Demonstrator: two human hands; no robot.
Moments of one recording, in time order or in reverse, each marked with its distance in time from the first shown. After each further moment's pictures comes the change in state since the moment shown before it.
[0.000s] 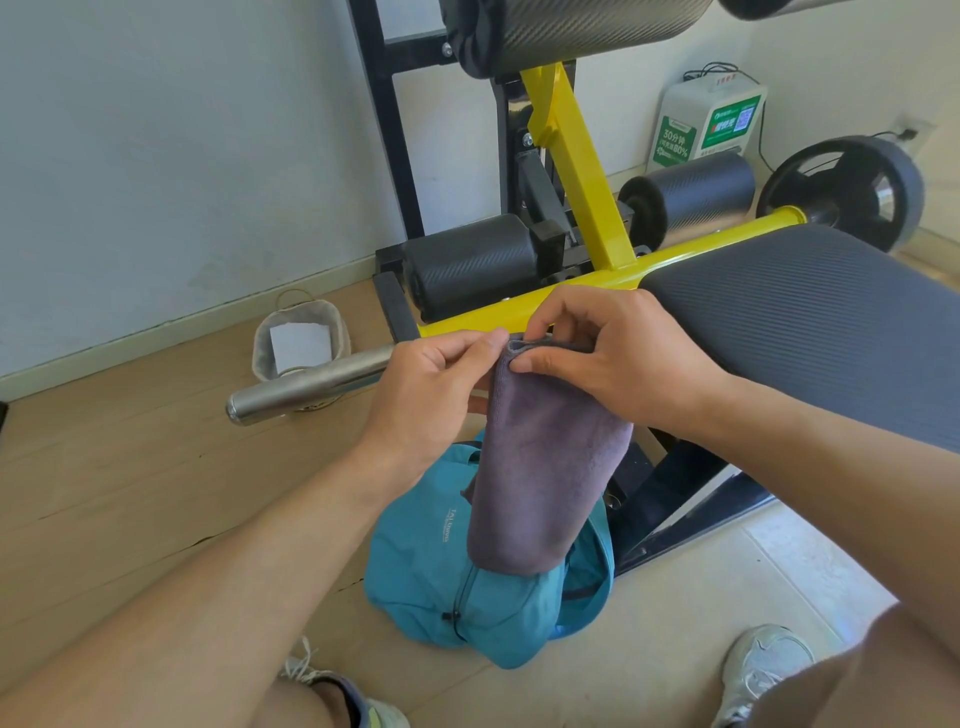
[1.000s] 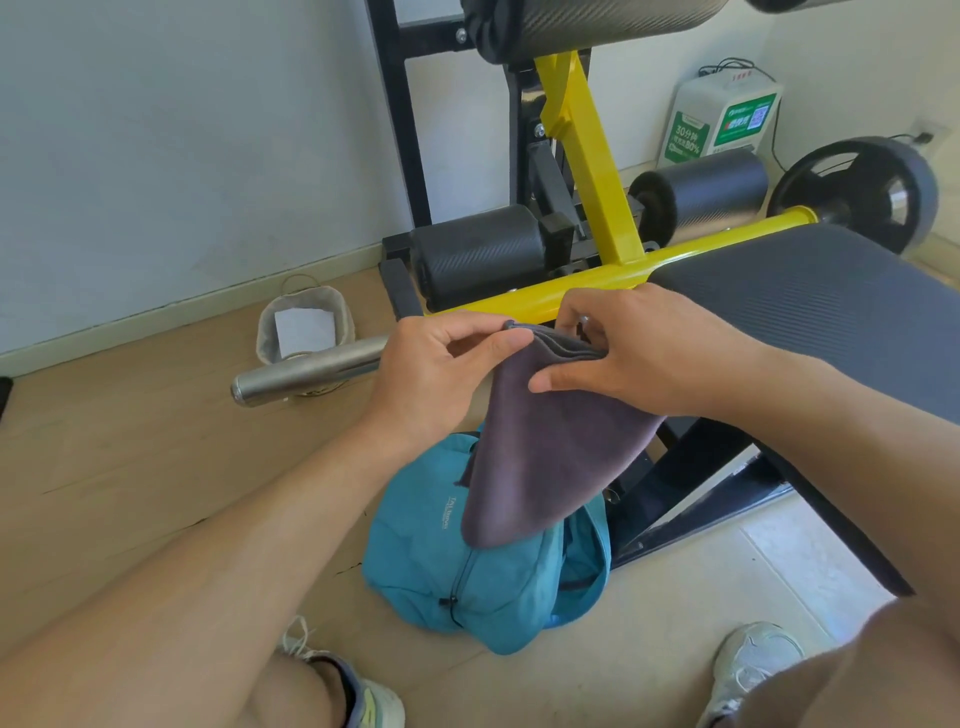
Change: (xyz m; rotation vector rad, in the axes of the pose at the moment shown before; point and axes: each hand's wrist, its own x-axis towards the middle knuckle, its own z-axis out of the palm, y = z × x) left_hand 0.006 -0.003 -0.006 0.238 0.064 0.256; right_hand 0.001 -0.012 -0.022 -0.466 -0.235 0.084
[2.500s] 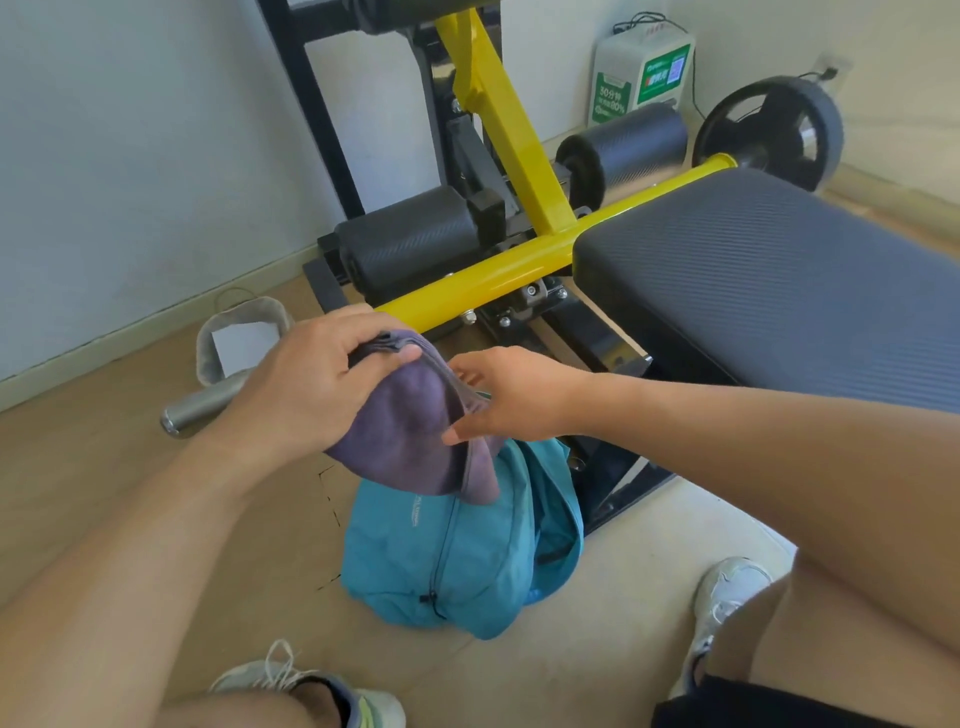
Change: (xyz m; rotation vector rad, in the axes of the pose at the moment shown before) left_hand 0.014 -0.018 -0.039 0.507 -0.307 0.166; right_hand 0.013 -0.001 0.080 0.332 -0.284 0.053
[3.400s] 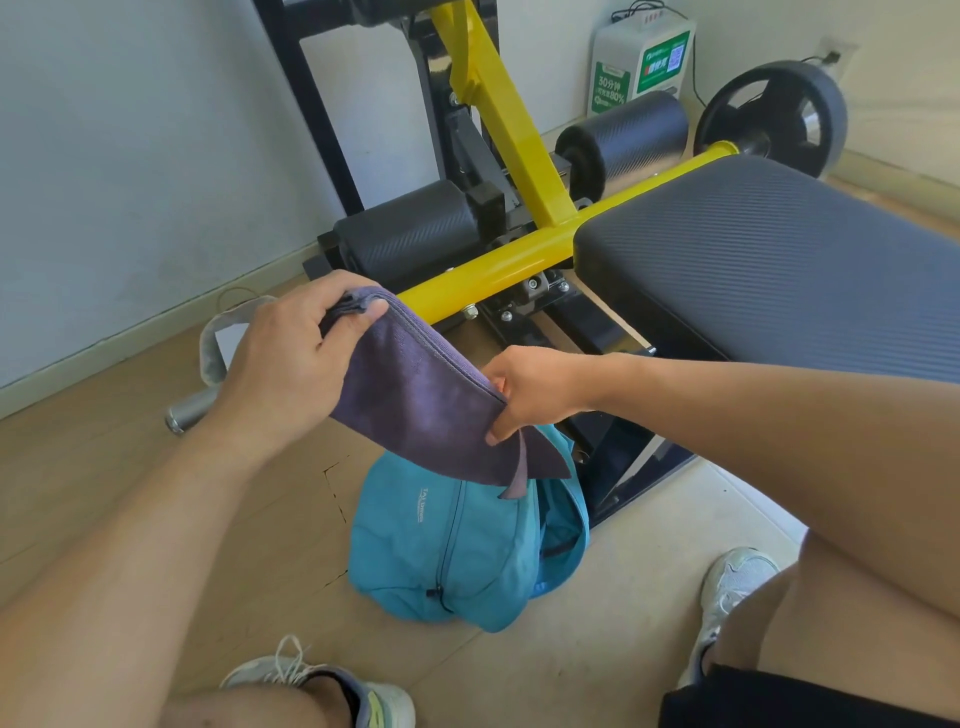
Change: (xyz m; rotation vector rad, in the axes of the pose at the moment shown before) left_hand 0.002 0.000 -0.007 0.030 0.215 -0.087; right_hand 0.017 0.036 0.006 0.067 -0.179 0.092
